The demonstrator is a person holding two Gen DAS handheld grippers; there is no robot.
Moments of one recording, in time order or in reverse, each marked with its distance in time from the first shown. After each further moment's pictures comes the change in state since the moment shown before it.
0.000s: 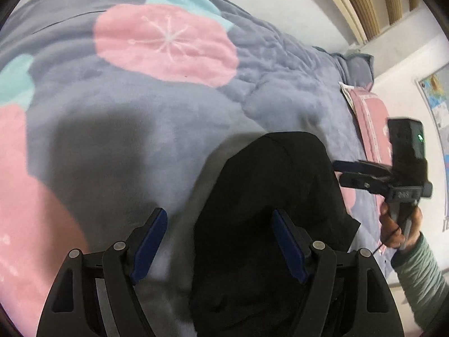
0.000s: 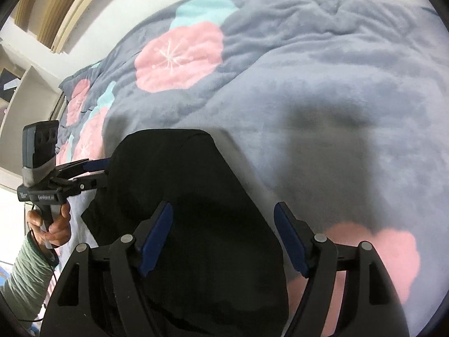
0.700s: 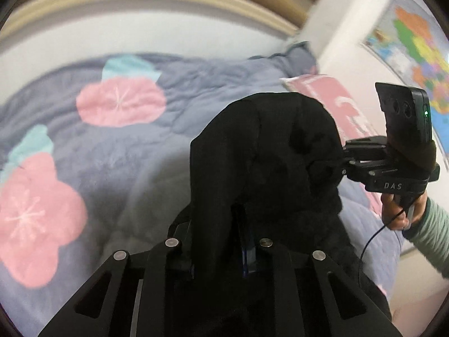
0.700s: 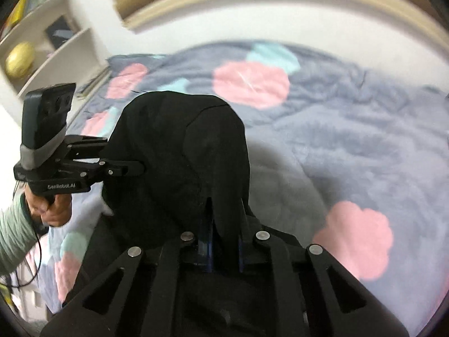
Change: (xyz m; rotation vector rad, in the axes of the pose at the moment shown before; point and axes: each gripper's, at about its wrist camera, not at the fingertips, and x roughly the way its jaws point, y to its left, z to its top) left arm -0.127 -0.124 -0.098 0.276 -0.179 0.038; right arm -0.122 0.136 -0.103 -0.295 -0.194 -0.066
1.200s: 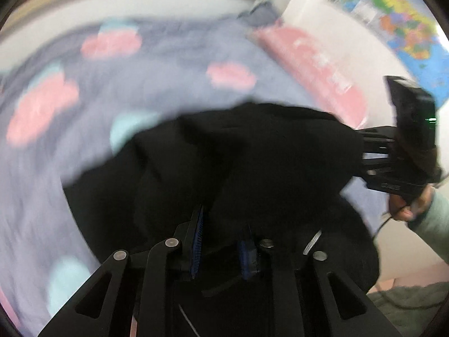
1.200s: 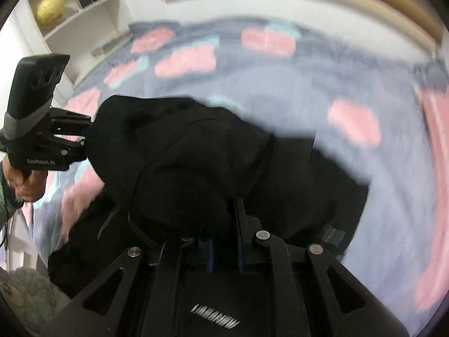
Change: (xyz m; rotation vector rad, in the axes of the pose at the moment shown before) left arm -0.076 -0.117 -0.213 -0.015 0.175 0.030; right arm -0.086 0.138 -0.228 0.011 0.089 -0.099
